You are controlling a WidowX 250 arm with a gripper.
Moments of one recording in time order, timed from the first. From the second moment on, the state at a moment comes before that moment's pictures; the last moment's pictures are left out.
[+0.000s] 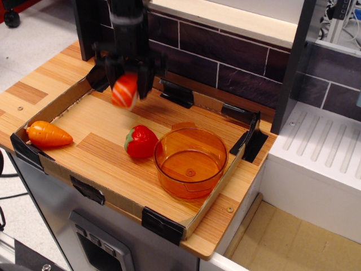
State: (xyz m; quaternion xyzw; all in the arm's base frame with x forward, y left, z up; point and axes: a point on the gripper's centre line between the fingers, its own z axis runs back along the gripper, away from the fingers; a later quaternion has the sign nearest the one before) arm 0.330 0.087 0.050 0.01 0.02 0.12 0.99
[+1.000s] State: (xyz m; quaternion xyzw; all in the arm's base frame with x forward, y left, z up) arm 0.278 -0.029 0.053 0.04 0.05 0.05 1.00
